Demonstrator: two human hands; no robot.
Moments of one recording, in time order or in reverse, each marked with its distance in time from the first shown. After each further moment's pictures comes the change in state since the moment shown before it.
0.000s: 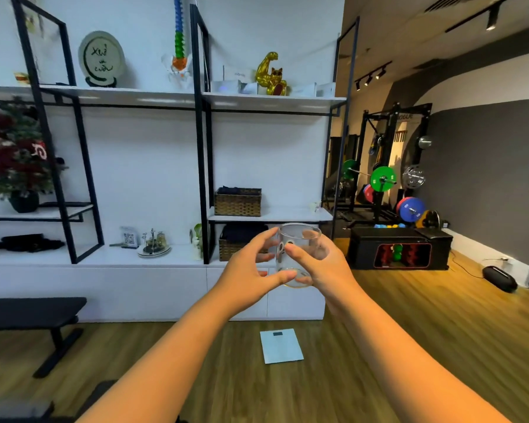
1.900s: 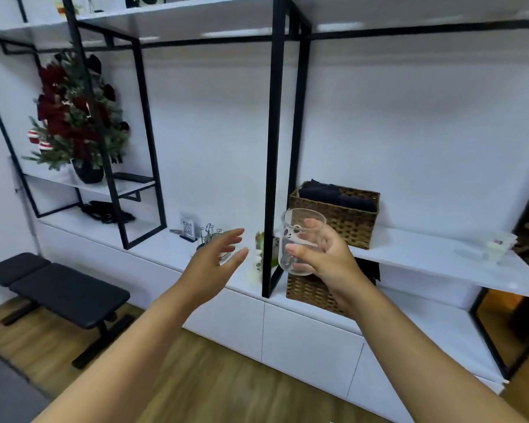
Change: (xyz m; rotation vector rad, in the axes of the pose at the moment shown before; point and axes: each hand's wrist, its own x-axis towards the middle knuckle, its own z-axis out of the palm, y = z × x) left_hand 0.520 -0.546 -0.214 0.283 0.447 -0.394; right_hand 0.779 0.328 0.203 0.191 -0.443 0.107
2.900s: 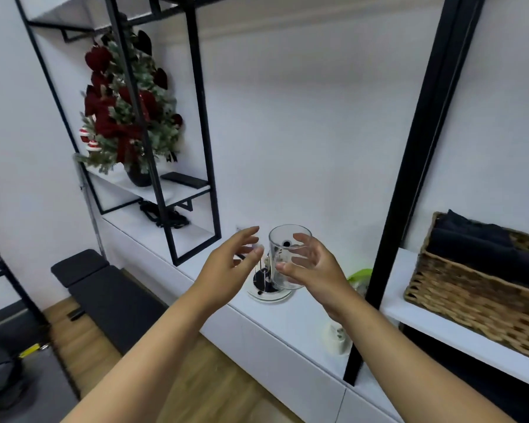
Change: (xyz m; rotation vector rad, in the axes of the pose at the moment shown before) left_hand 0.346 -0.220 -0.118 0.068 0.162 -0.123; right_hand 0.449 0.170 0.207 -0.022 -0.265 0.068
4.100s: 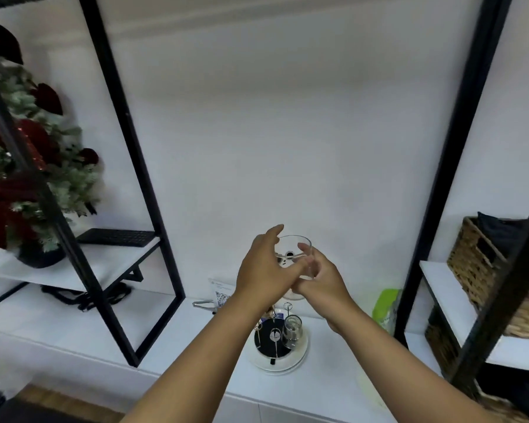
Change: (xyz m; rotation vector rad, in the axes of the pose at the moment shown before) left_hand 0.319 -0.140 -0.035 0.086 -0.233 0.175; right_hand 0.272 0.032 0.128 -0.061 0.412 0.038
